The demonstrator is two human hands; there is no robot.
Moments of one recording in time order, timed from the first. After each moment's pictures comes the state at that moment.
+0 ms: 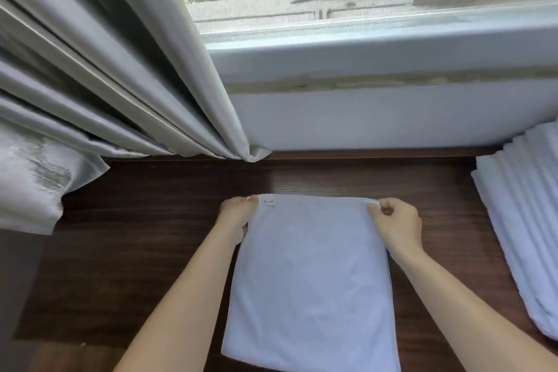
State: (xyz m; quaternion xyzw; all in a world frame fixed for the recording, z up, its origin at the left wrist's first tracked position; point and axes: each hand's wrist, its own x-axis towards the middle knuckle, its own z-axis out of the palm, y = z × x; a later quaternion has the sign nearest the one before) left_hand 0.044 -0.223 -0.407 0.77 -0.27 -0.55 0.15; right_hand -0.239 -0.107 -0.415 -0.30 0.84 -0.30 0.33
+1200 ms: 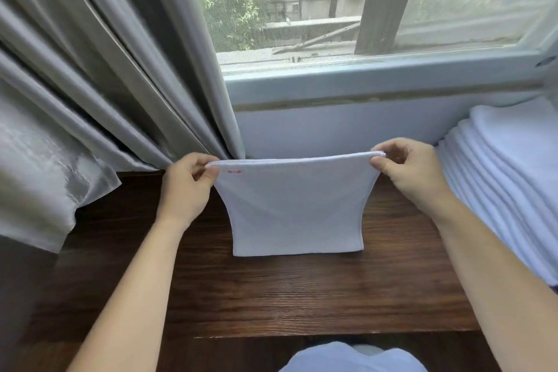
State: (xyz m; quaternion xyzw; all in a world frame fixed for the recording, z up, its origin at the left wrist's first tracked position) left_hand 0.101 -0.169 -0.232 0.58 -0.65 -0.33 0.35; right_hand -0.272 -0.075 -0.238 -0.47 0.71 -0.46 0.25
